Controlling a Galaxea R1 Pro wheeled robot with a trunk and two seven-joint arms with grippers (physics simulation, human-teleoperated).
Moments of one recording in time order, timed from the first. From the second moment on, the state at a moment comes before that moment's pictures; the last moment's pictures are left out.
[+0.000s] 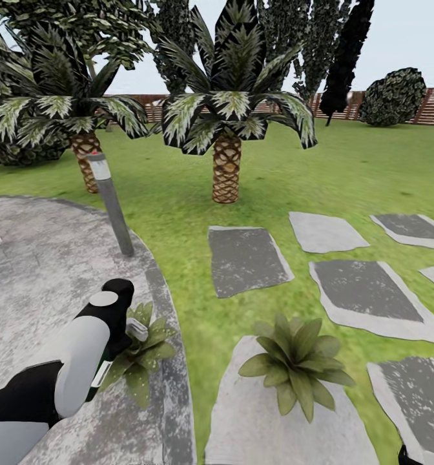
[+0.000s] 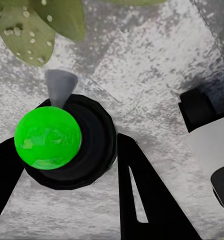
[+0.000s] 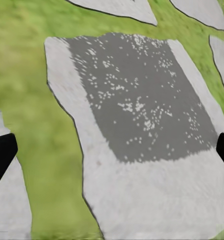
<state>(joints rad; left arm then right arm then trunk) -1.06 -0.01 0.22 -0.45 -1.96 0.95 -1.56 -0.37 -0.30 -0.29 -0.05 0.12 -0.60 -0.36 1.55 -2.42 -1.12</state>
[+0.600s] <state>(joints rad) -1.06 0.00 0.23 -0.47 -1.96 0.95 -1.56 -0.38 -0.30 -0.29 -0.05 0.12 -0.60 -0.36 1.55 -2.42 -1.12</state>
